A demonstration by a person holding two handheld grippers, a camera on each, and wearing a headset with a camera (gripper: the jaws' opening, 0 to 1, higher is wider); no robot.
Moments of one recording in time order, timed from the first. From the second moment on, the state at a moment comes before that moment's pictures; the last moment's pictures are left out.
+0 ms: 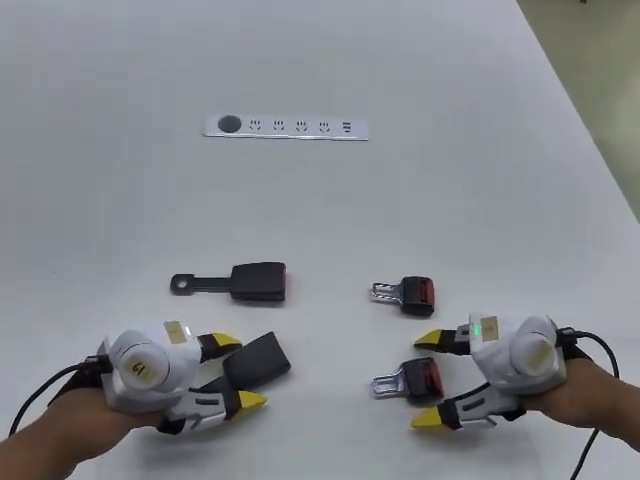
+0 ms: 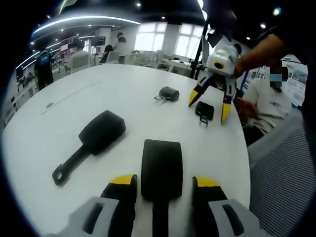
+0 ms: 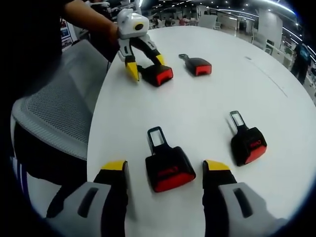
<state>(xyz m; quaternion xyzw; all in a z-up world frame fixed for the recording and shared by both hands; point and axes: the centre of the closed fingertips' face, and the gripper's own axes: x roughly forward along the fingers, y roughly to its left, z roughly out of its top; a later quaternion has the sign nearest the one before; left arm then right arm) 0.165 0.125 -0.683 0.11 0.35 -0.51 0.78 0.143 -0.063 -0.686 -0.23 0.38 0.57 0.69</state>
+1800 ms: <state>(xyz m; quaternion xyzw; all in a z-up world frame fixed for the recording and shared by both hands) 0.159 0.133 -0.691 0.29 0.33 -0.63 0.64 0.160 -0.029 -0.692 -0.24 0.39 0.57 0.68</state>
